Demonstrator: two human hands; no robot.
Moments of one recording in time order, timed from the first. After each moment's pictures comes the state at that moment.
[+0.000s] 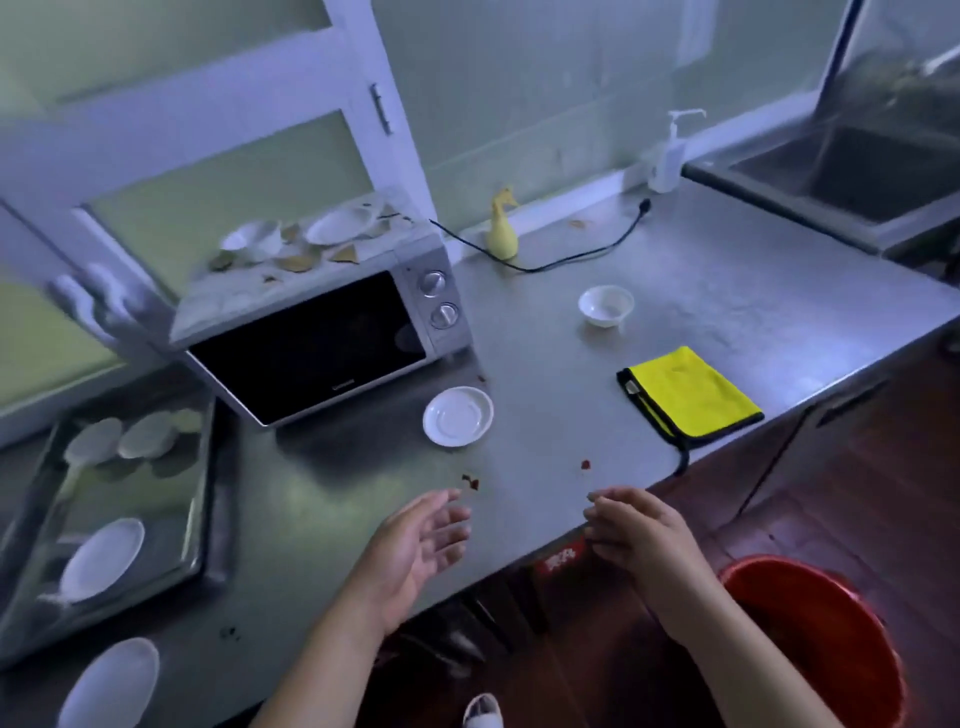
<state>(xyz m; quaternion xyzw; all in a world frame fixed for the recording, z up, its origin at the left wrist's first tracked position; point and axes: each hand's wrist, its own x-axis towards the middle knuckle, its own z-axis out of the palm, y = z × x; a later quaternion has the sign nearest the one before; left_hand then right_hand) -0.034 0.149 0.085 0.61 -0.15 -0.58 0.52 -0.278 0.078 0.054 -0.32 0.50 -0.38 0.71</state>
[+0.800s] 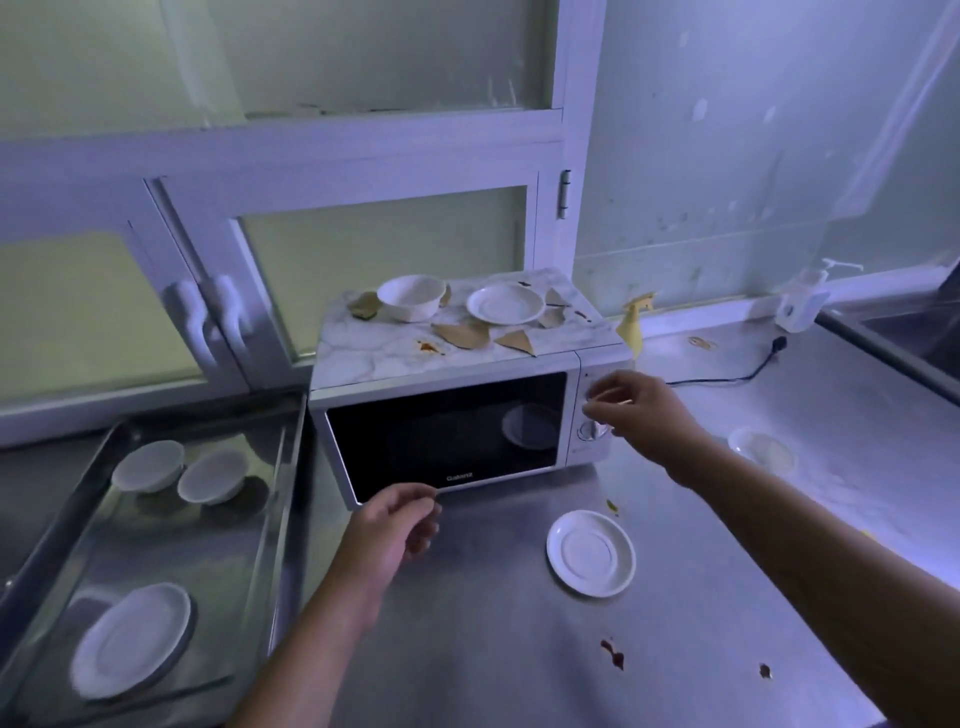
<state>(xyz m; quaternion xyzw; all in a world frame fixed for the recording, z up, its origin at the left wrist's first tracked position) 0.244 0.084 0.124 0.66 -0.22 -0.41 0.60 0.025 -0.126 0.197 -0.72 0.46 -0.28 0.44</state>
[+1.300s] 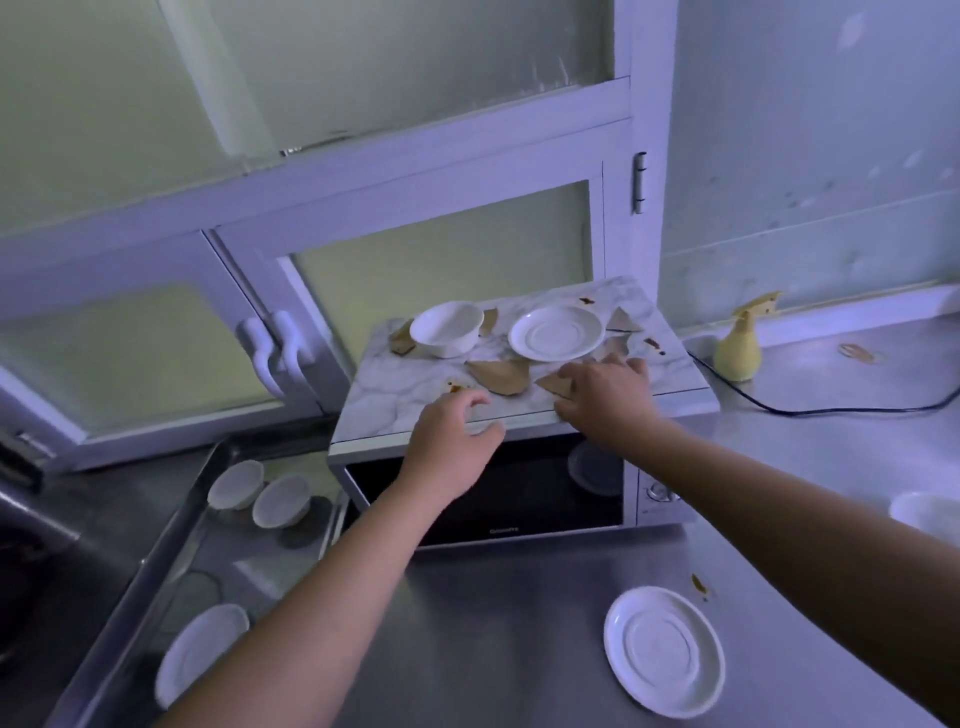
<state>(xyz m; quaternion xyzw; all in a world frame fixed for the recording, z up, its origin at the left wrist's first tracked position) 0.274 -0.092 0.187 0.83 -0.43 -0.10 0.33 0.152 -0.273 0.154 -0.92 0.36 -0.15 0.07</state>
